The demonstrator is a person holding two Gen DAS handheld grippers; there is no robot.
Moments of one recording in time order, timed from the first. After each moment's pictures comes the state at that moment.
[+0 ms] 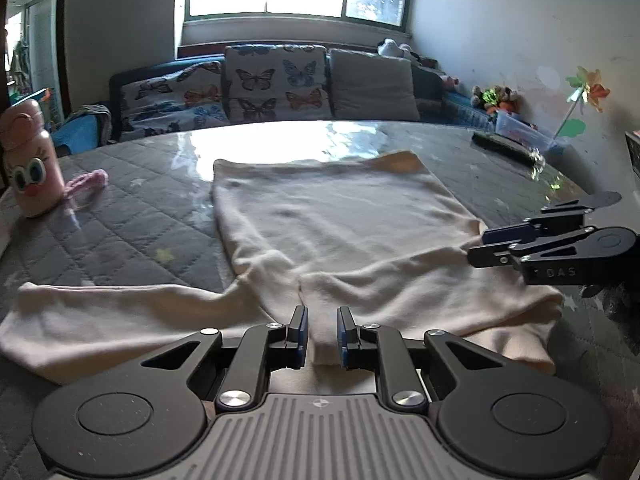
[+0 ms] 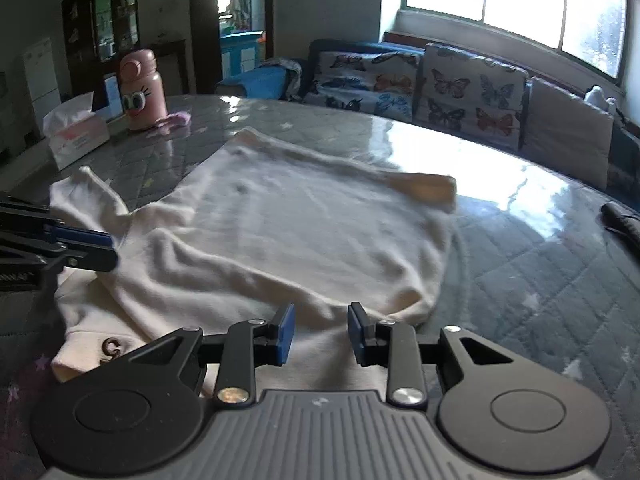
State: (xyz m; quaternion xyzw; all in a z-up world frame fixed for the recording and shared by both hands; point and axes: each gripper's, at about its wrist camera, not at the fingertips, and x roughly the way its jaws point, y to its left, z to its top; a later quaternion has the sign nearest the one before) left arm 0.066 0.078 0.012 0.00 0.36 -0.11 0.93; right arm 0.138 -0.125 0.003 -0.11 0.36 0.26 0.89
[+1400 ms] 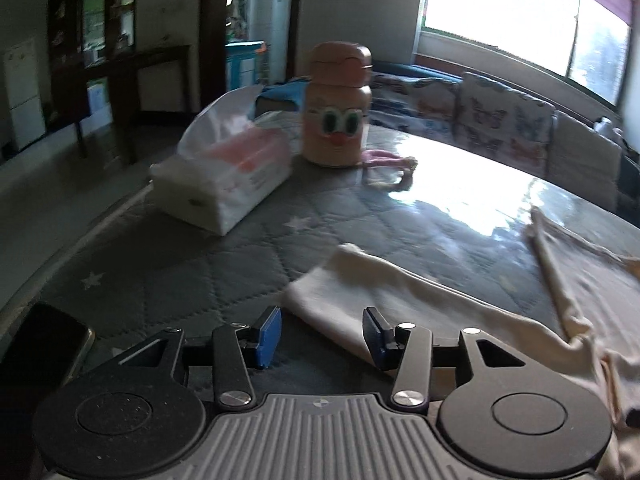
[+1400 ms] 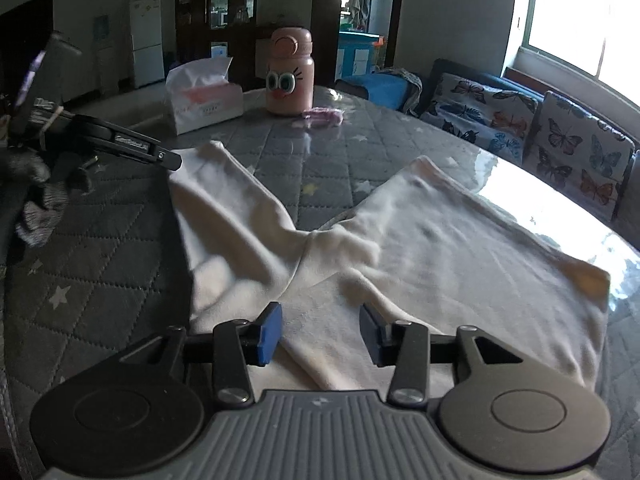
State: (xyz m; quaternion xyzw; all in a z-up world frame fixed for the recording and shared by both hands) left arm 0.045 0.266 0.008 -0.13 0.33 0.22 0.91; right arm 0.101 -0.011 0.009 -0.19 0.32 0.40 0.84
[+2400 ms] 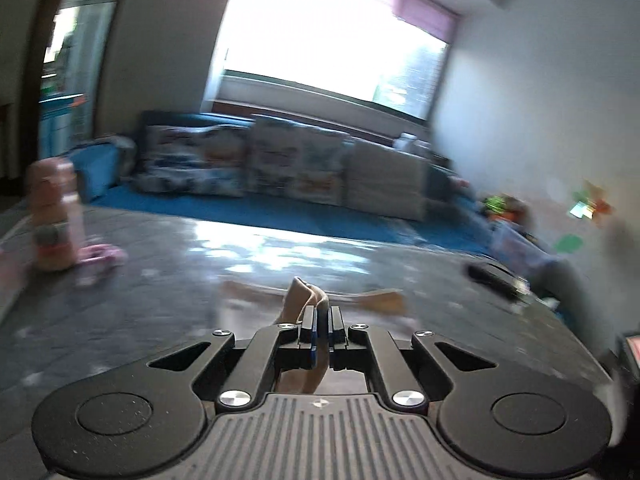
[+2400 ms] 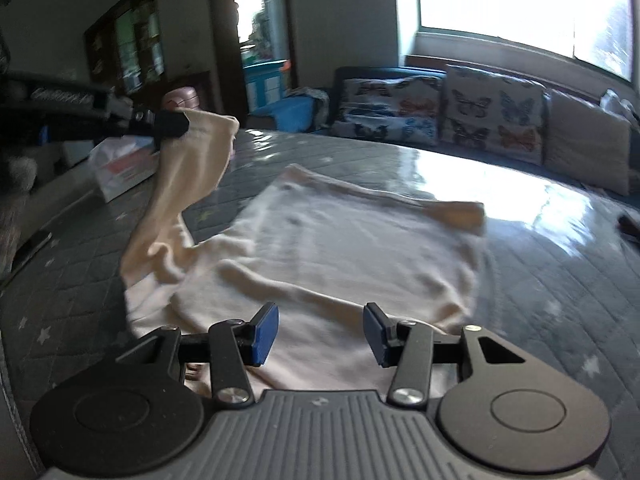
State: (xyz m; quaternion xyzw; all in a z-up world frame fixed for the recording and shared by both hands) left arm 0.073 0.074 0.109 -0.10 0.25 -0.11 0.96; right arm 0.105 -0.136 0.034 -0.06 0.33 0.30 0.90
